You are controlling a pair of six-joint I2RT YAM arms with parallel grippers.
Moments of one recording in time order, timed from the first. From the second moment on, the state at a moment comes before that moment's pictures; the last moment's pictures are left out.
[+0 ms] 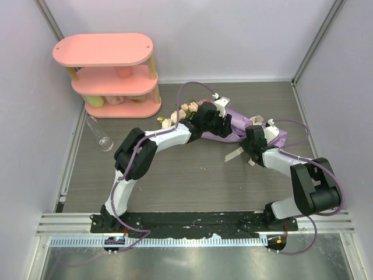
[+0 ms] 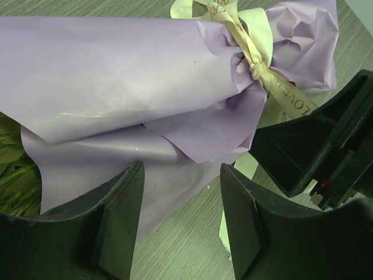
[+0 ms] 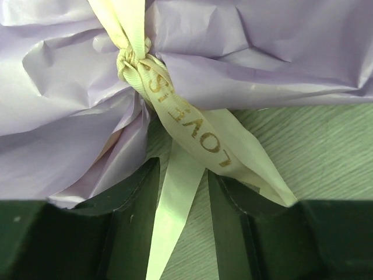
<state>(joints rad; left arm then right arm) -0.80 2.15 1.59 0.09 0.17 -0.27 0.25 1.42 0.59 0.02 0.40 0.89</state>
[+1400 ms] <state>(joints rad) -0.74 2.19 1.54 0.11 0.16 -0.32 0.26 0.84 1.19 -0.22 0.00 0.66</state>
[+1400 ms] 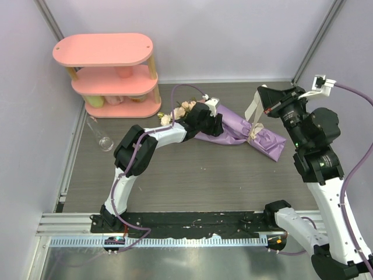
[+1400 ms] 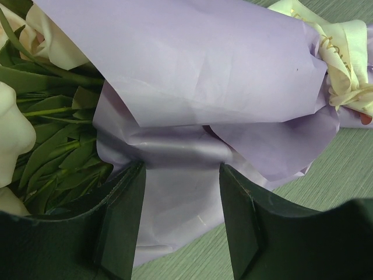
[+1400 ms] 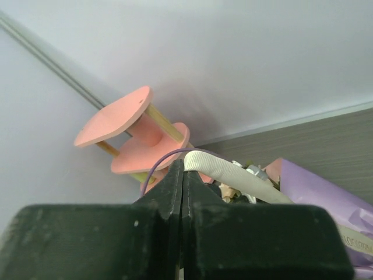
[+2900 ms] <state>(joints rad) -0.74 2.19 1.54 0.12 0.18 -0.32 0.33 0.74 0.72 -0.58 -0.17 0.71</state>
